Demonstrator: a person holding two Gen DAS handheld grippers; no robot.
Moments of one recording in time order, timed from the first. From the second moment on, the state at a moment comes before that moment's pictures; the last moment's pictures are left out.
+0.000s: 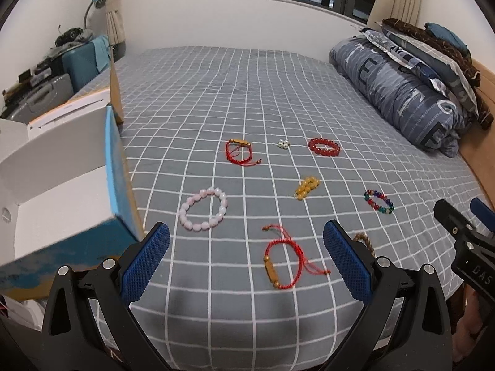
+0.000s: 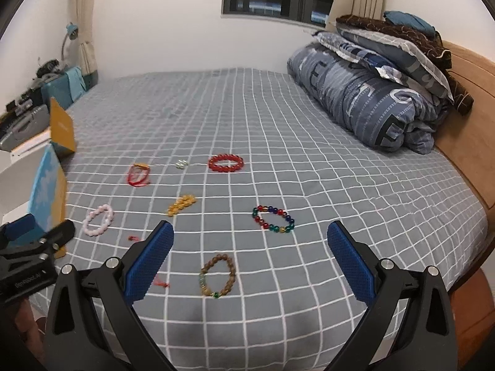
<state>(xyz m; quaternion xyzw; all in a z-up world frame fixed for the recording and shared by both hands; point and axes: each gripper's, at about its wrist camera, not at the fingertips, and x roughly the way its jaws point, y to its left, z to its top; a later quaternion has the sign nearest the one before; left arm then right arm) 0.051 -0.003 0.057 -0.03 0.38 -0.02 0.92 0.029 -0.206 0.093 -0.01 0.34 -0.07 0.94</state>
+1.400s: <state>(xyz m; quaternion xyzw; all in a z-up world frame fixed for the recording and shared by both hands) 0.181 0.005 -0.065 0.00 0.49 0.00 0.87 0.189 -0.288 -0.060 0.05 0.51 -0.08 0.85</state>
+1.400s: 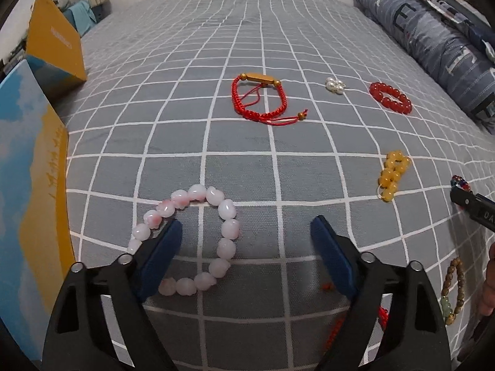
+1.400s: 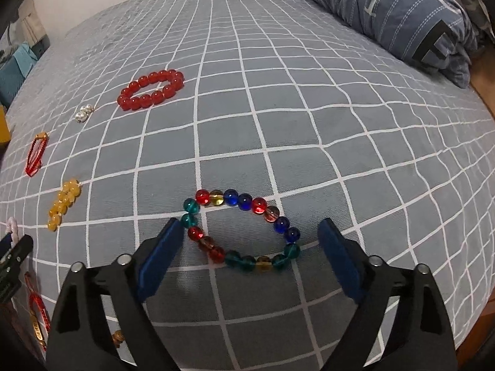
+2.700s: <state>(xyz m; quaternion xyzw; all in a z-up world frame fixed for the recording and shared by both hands) 0.156 0.005 -0.029 -0.01 0.45 -0.05 0.89 0.170 -0.270 -0.030 0.04 0.47 -0.08 0.88</state>
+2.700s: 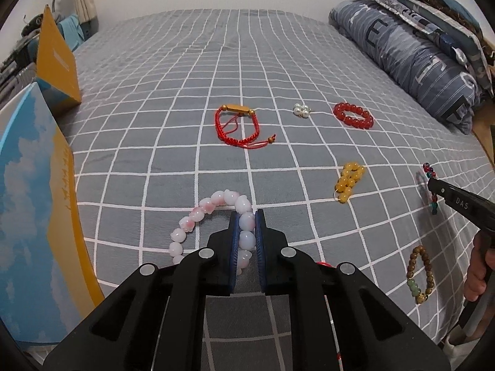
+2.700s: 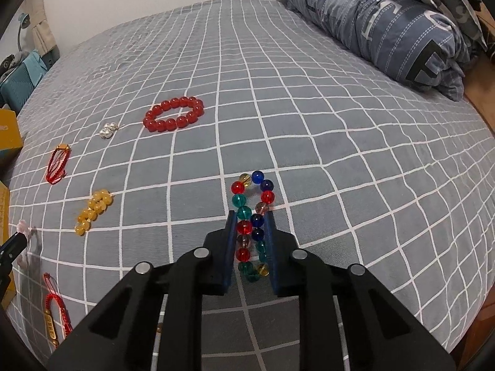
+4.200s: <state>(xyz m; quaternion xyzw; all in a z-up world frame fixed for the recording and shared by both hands) 0.114 0.014 0.027 -0.02 0.40 -0.04 0.91 0.131 -0.242 0.026 0.03 0.41 -0.07 0.91</state>
